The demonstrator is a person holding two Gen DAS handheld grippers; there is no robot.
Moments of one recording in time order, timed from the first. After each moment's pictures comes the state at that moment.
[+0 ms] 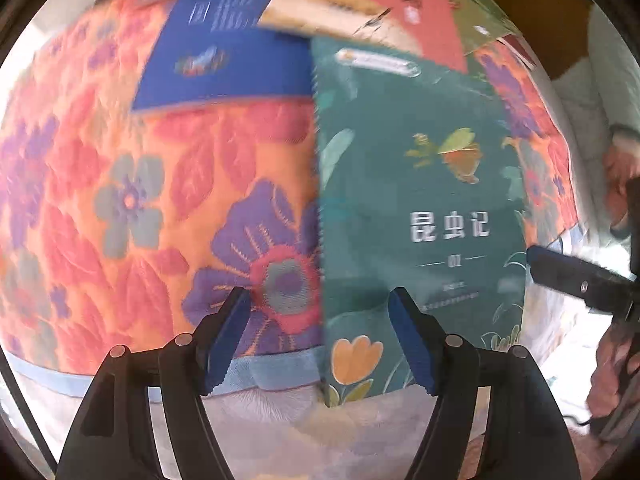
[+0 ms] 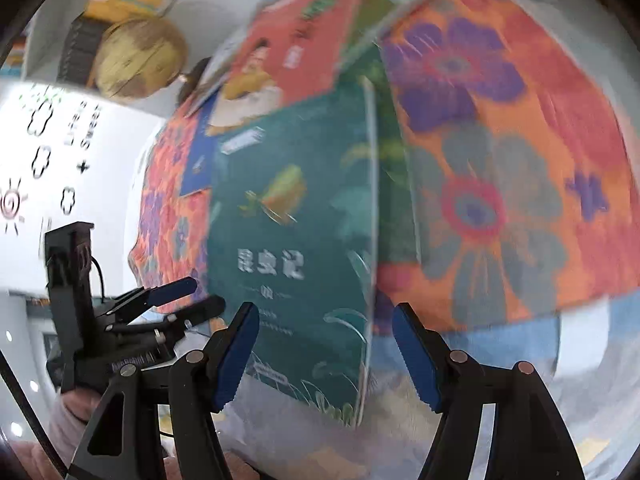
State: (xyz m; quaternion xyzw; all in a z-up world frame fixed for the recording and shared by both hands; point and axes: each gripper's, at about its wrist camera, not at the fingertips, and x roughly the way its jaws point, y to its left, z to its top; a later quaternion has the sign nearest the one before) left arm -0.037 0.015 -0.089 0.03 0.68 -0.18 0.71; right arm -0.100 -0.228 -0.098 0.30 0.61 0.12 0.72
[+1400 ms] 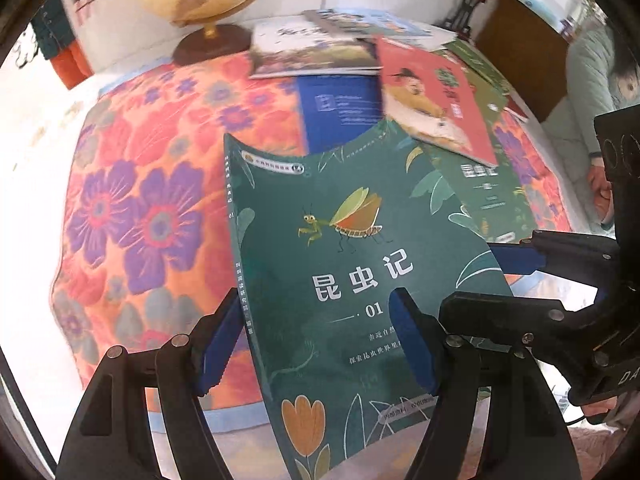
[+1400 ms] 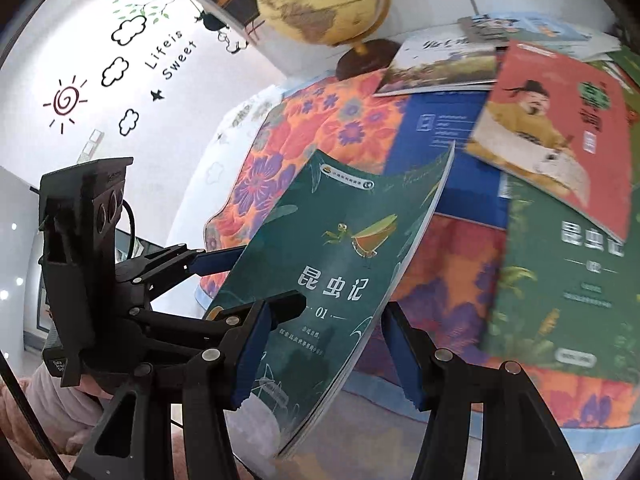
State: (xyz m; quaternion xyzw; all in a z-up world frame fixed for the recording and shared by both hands) left arm -0.018 0.142 -0.024 0.06 0.58 -0.19 0.79; right arm -0.039 -0.018 -0.027 0.18 0.56 0.27 0.77
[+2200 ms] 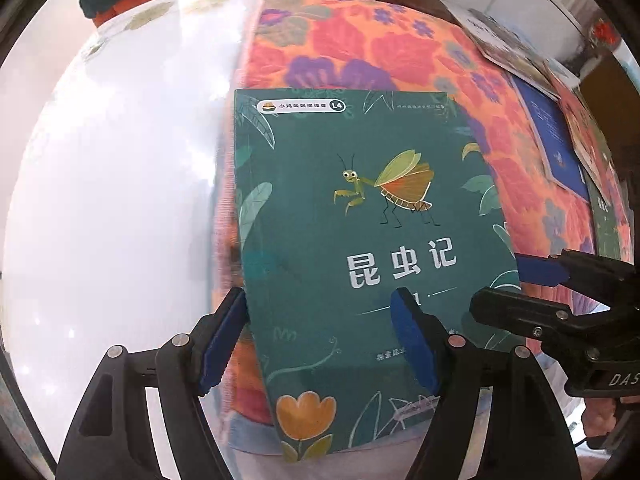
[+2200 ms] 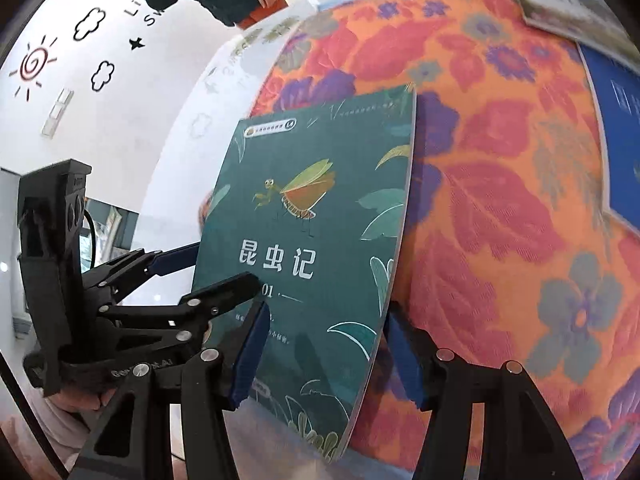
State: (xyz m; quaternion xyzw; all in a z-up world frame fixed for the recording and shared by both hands) left arm 0.016 0.338 -0.084 0.00 0.62 -0.07 0.78; right arm 0.017 0.171 -0.101 0.13 0.61 0.26 0.73
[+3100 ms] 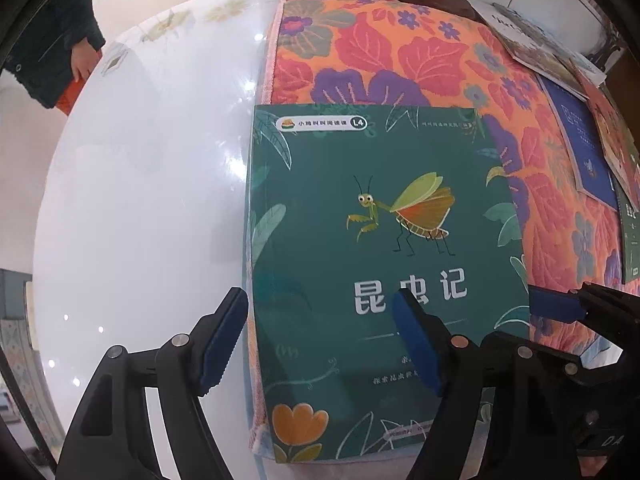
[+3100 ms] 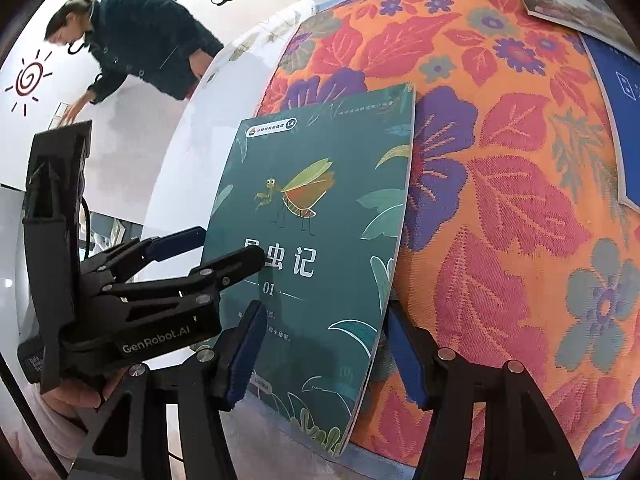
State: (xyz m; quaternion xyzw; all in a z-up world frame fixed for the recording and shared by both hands) left arm 0.029 0.339 -0.075 0.04 0.62 -0.03 0.78; right arm 0.012 0.169 -0.098 0.17 0.62 0.25 0.73
